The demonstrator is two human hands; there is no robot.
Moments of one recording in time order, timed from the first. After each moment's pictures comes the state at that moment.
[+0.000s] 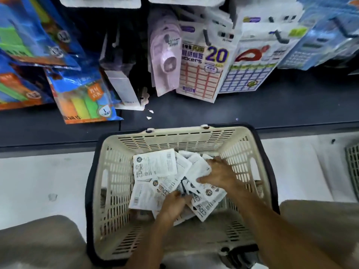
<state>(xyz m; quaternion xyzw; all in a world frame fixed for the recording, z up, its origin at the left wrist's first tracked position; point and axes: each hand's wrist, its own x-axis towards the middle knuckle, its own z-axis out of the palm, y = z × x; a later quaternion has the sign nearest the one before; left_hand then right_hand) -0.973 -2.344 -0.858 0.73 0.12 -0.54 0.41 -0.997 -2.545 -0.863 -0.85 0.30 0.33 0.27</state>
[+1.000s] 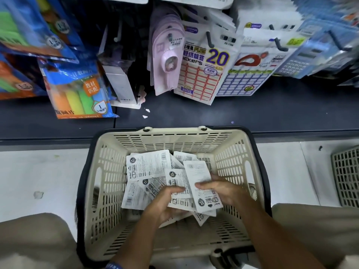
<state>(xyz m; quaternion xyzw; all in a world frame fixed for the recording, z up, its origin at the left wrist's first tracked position) -0.954 -2.345 -0.860 0.52 0.22 -0.60 0.56 -1.037 -2.552 -0.861 -0.50 0.41 0.32 0.70</state>
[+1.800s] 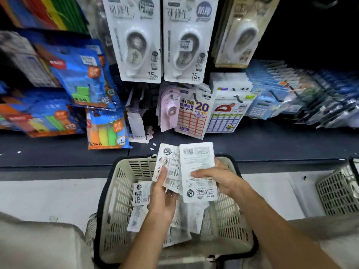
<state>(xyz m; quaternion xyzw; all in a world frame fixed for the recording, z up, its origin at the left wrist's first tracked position) -0.945 -2.367 -0.719 0.39 0.26 -0.34 0.82 -0.990 -2.545 -0.696 -0.59 0.32 0.11 0.73</state>
